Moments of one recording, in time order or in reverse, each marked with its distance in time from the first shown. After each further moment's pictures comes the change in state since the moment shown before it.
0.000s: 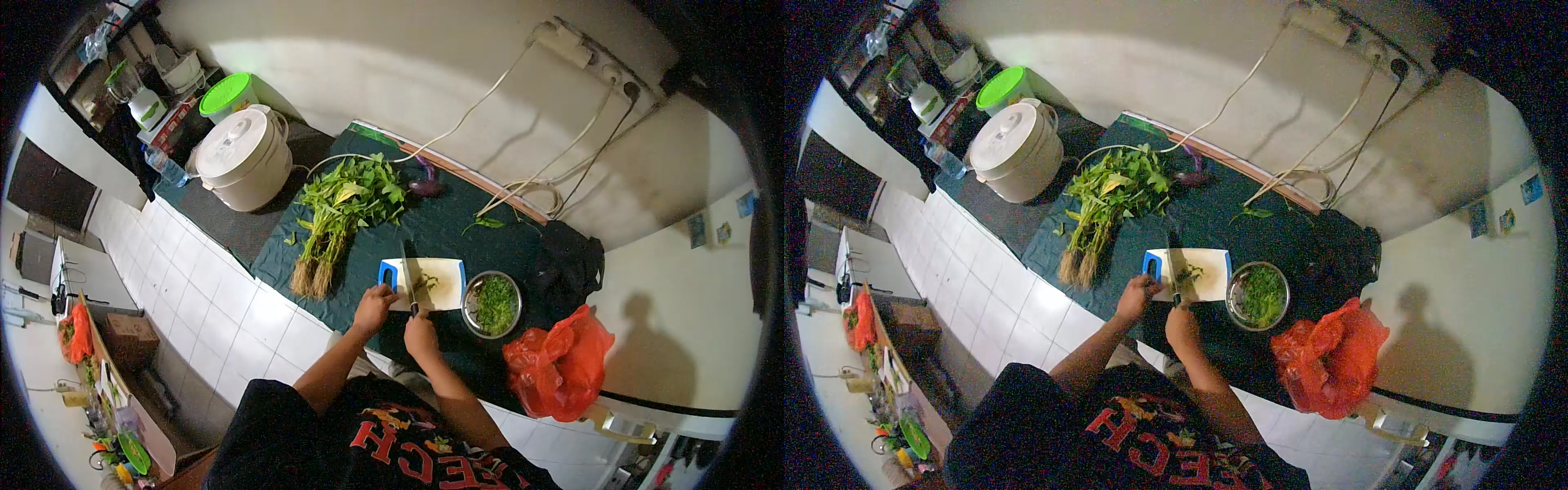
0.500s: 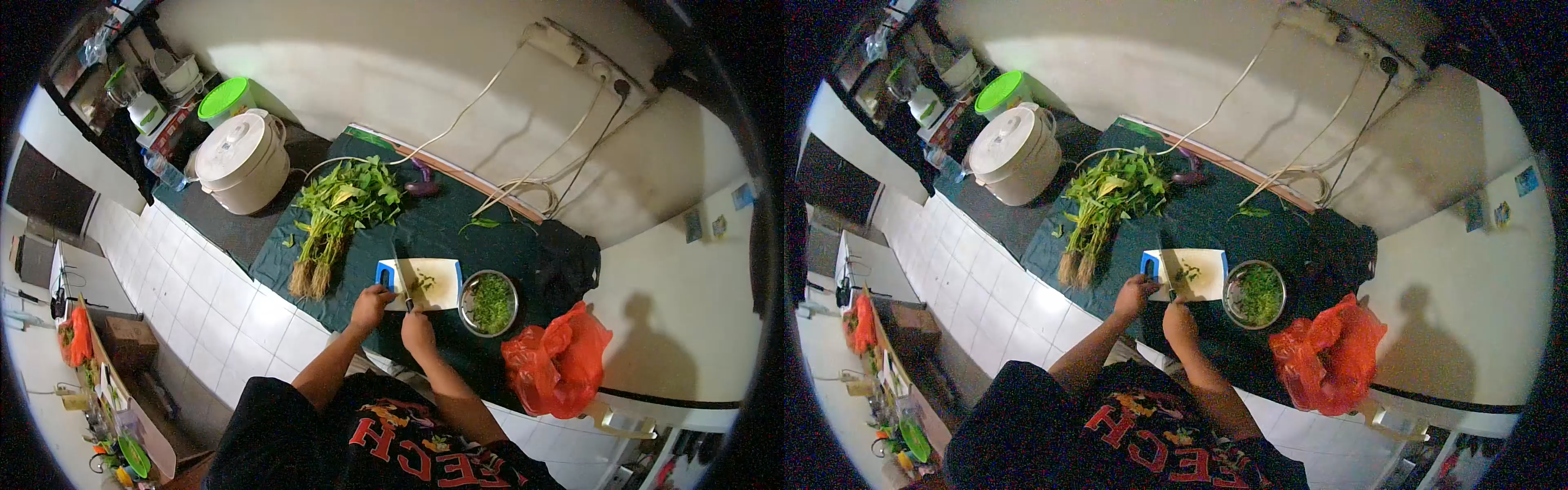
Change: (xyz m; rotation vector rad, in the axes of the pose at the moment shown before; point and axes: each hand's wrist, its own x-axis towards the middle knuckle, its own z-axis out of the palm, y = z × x) left_hand 0.007 -0.002 0.001 -0.170 0.098 -0.099; right_hand 0.001 -0.002 -0.001 -0.075 0.023 -0.038
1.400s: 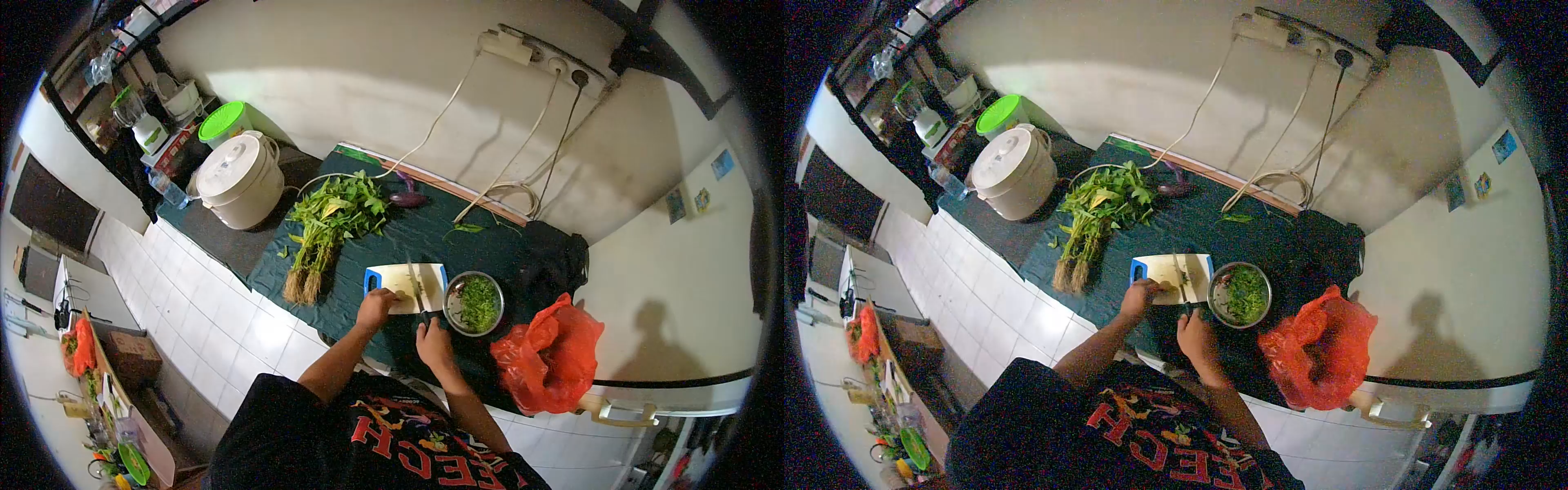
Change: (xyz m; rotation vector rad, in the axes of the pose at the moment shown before) left_hand 0.014 0.040 0.020 0.063 -0.058 0.145; right_hand -0.046 0.058 -0.051 0.150 0.168 0.002
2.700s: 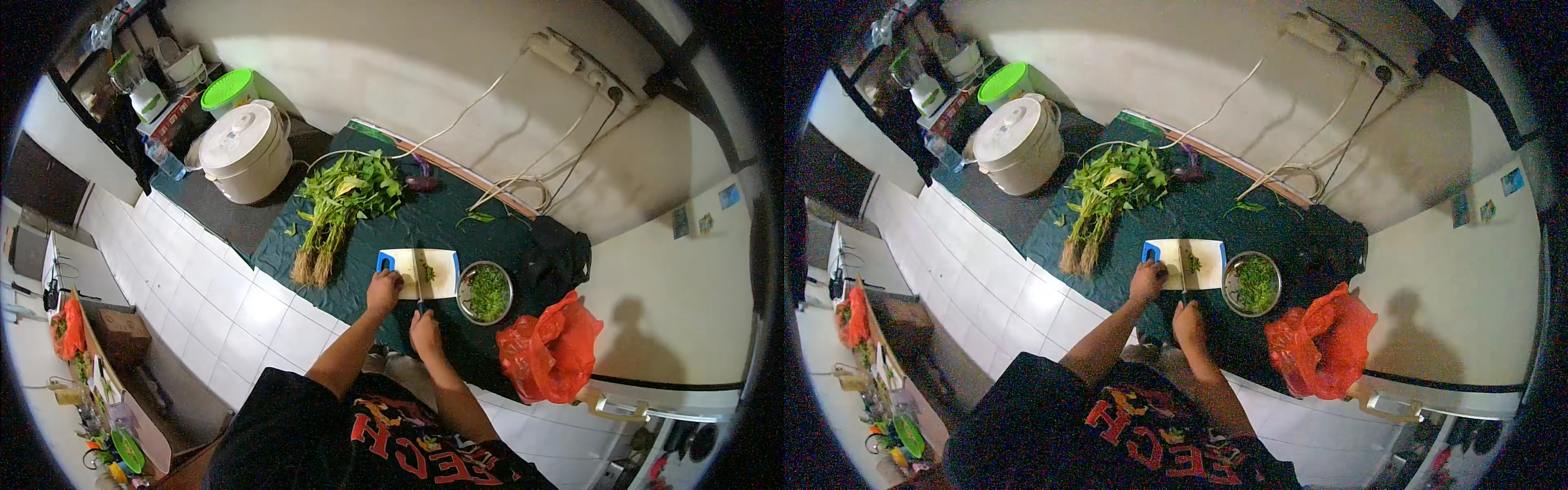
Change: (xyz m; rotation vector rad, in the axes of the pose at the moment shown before) left_hand 0.000 -0.008 -0.004 -0.037 0.075 -0.367; right_hand 0.003 -0.015 0.075 -0.047 0.010 0.092
